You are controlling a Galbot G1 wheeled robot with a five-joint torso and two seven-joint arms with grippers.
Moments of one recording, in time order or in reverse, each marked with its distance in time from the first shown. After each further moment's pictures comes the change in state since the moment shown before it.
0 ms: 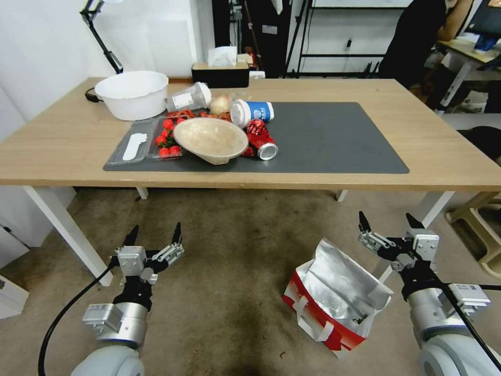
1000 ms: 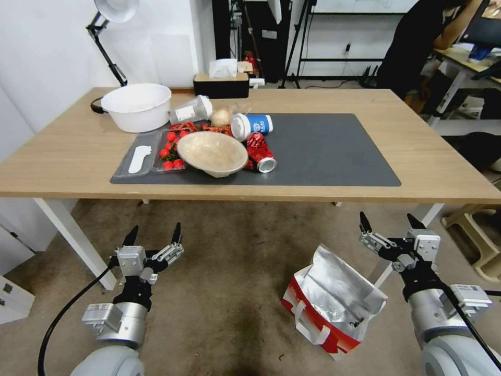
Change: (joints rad) left arm 0.001 0.001 0.000 -0.004 0.001 0.003 -0.004; right arm -0.005 0.001 0.002 0.006 -0.001 -0.002 0.004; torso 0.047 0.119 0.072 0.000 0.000
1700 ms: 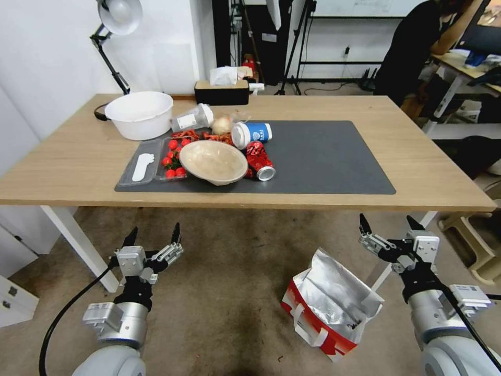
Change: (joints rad) left arm -0.002 -0.021 0.003 -0.006 -0.002 0.027 -0.015; right arm -0.001 0.001 0.000 0.001 0.000 -0.023 0.003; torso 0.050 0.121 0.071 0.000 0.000
